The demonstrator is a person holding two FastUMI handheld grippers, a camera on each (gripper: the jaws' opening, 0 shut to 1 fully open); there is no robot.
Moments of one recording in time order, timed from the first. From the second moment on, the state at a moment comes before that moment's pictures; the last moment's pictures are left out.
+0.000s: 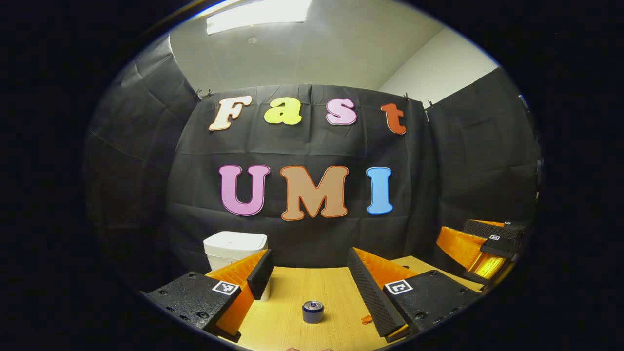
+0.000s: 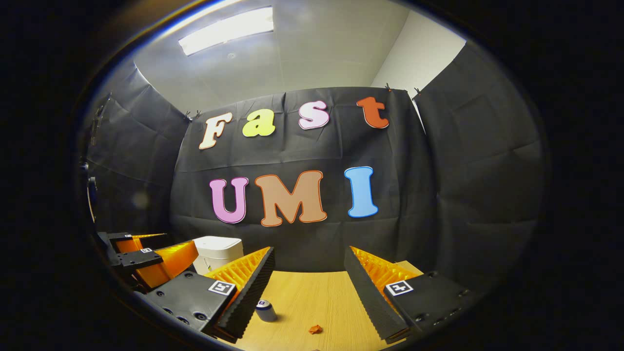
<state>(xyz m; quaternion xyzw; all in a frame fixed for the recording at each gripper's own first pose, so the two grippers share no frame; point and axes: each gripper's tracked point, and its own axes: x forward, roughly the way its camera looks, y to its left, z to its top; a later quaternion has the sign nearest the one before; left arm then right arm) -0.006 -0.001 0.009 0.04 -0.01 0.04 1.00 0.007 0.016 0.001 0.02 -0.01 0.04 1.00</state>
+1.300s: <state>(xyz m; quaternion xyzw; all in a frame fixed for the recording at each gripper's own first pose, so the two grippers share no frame) -0.004 -0.013 0.016 0.06 -0.02 0.05 1.00 0.007 0.025 -0.003 0.00 0.00 0.10 1.00</state>
